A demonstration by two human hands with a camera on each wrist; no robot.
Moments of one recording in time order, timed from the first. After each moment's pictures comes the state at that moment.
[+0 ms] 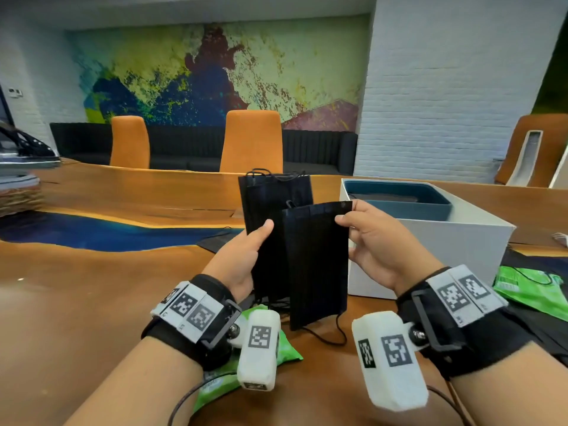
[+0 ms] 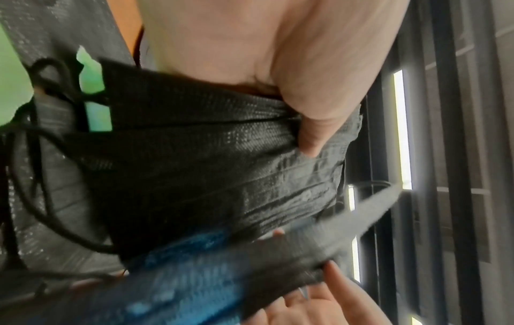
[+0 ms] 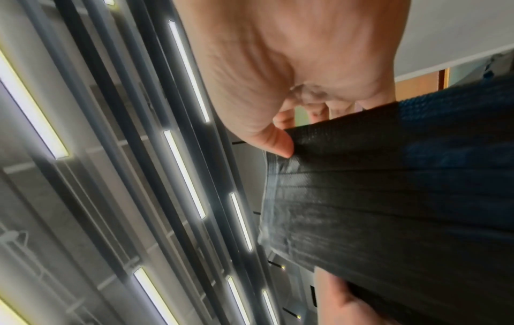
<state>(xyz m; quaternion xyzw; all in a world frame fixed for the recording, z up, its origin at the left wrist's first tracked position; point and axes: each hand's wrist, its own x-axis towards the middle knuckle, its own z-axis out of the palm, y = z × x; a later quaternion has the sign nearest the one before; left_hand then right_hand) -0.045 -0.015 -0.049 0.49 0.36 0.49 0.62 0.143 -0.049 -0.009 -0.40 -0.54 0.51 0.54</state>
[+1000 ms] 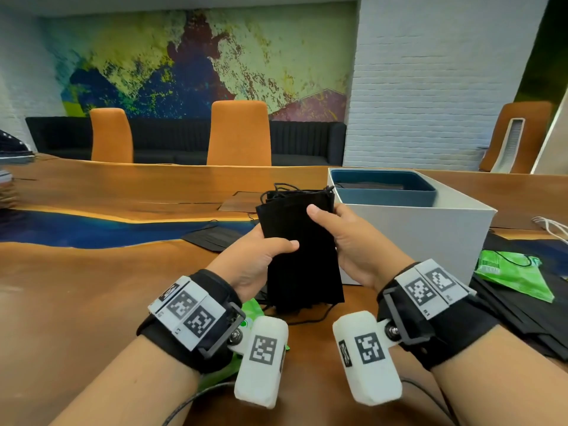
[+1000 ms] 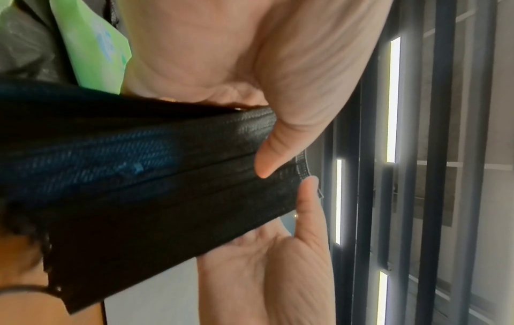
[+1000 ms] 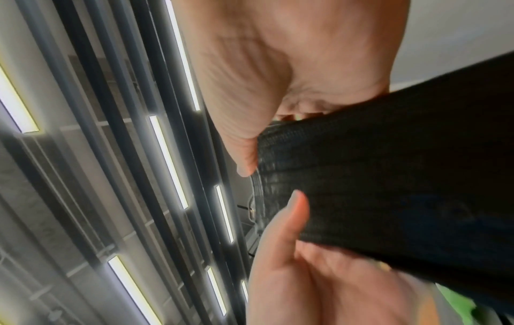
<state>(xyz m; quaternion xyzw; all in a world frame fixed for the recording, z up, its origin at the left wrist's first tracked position) -0.019 -0.027 -0.050 0.56 0.32 0.43 0.63 0.144 -0.041 -0.032 -0.43 -0.54 0.52 0.51</state>
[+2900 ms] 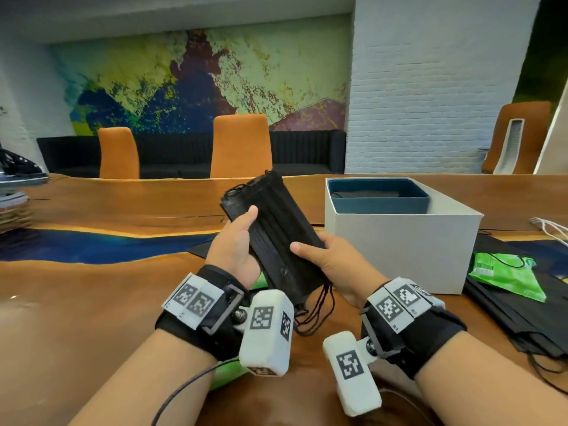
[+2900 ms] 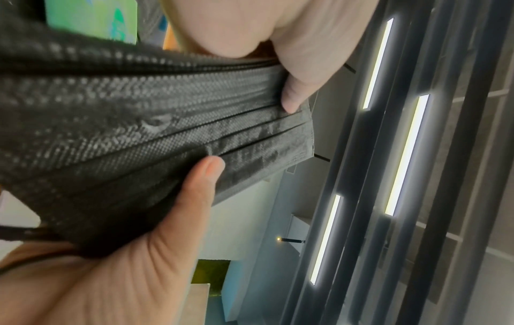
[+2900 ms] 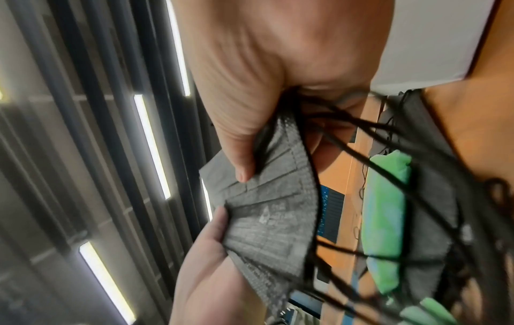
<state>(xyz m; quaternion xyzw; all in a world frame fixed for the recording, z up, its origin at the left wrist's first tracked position) -0.018 -0.025 -0.022 0.35 0.32 0.56 0.68 0.137 -0.043 -0.050 -0.47 -0.58 0.46 0.48</state>
